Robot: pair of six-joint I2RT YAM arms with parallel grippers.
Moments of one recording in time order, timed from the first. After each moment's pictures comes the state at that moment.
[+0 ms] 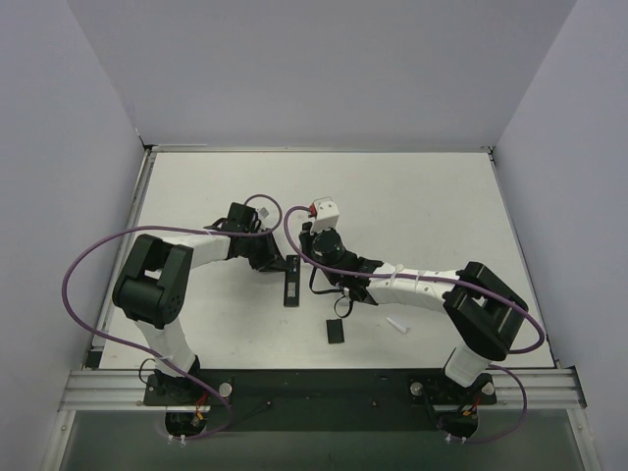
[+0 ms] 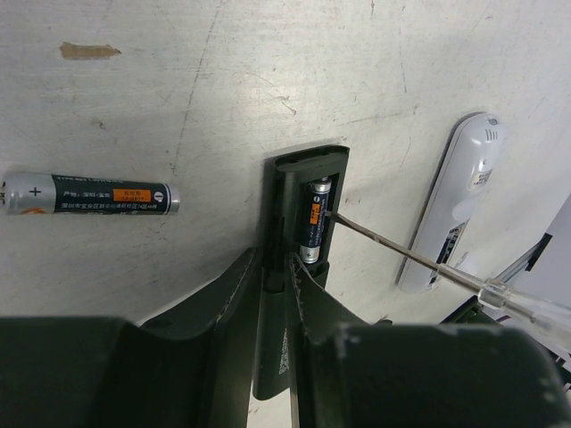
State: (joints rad) left arm -0.35 1.80 0.95 -0.17 0.45 -0.67; right arm 0.94 1.65 0.88 0.45 0.49 0.29
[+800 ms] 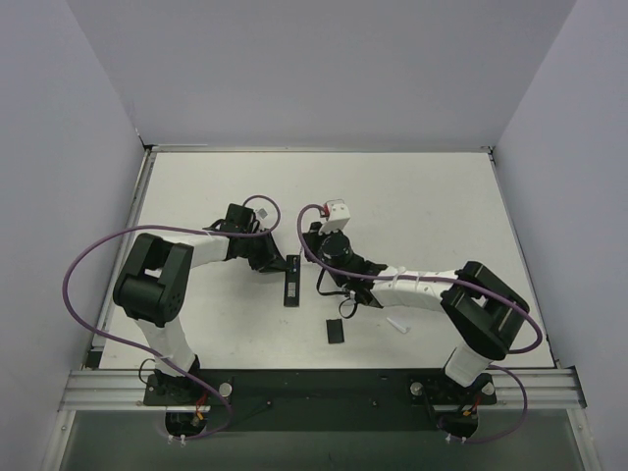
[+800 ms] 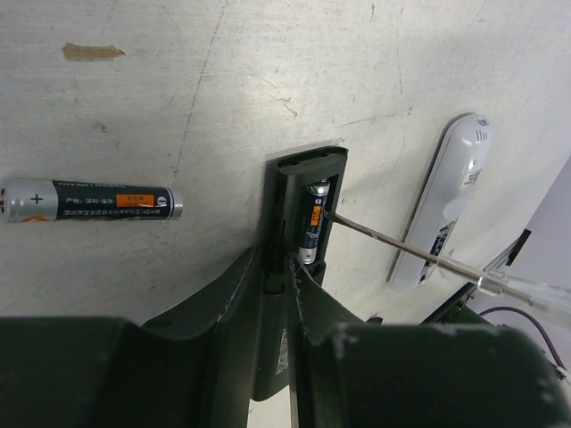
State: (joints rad) left arm -0.33 1.81 0.93 -0.14 0.49 -0.70; right arm 0.92 1.65 0.80 0.57 0.47 0.38
